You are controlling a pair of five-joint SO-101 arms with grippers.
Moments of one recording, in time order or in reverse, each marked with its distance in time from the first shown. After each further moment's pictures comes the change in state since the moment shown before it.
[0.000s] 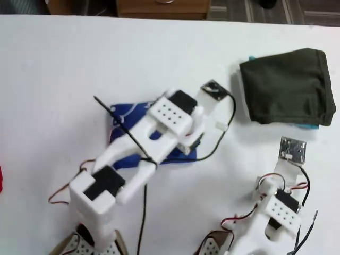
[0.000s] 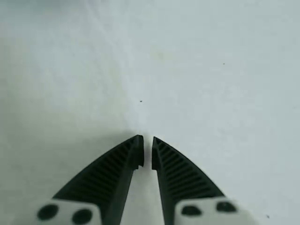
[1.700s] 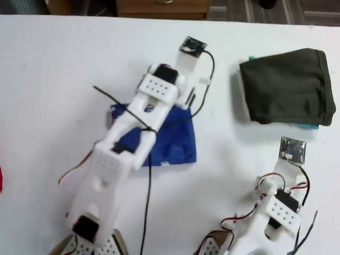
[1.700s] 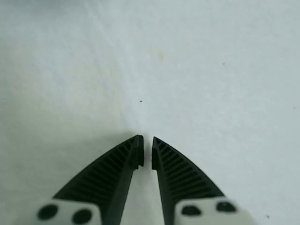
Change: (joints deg) left arm -12.3 34.9 -40.5 -14.1 2.4; right arm 0.0 0.0 0.0 0.0 0.0
